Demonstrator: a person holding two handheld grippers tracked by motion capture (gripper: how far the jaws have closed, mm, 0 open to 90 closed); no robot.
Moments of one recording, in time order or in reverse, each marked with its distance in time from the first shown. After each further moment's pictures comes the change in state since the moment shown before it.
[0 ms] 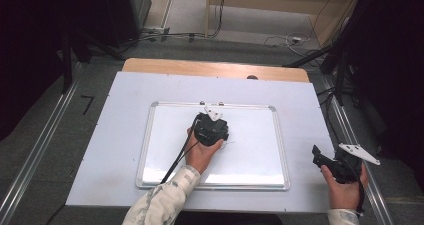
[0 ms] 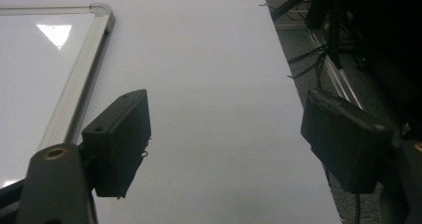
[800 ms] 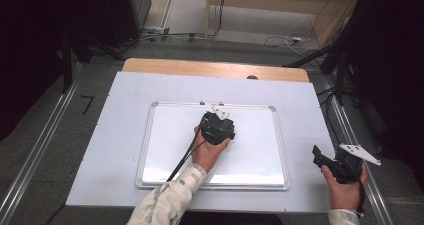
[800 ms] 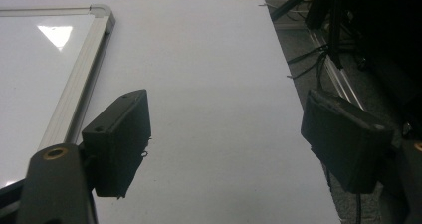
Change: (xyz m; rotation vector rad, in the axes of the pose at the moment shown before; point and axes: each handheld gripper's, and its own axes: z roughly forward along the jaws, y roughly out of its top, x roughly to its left) left arm -0.016 0.008 0.010 0.004 -0.012 0.013; right arm -0.001 0.000 0.000 -0.003 0.002 0.004
